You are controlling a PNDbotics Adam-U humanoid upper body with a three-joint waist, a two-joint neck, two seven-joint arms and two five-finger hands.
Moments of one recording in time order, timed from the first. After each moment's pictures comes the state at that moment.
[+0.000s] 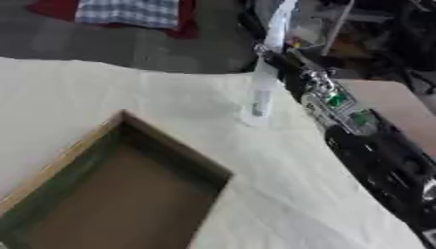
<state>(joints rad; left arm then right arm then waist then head) -0.46 0.32 0.29 -1.97 0.38 0.06 0.24 -0.99 -0.70 0.23 -1.24 -0.54 0.26 -0.20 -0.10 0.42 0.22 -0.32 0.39</state>
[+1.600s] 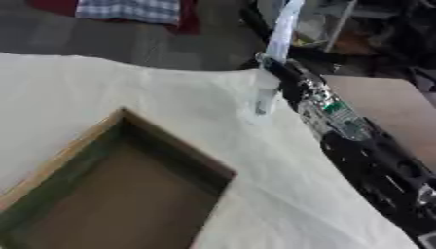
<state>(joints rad) -0.47 0.32 0.29 -1.97 0.39 0.06 0.23 -0.98 -0.68 0.23 -1.19 -0.58 0.23 -0.25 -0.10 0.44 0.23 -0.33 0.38</state>
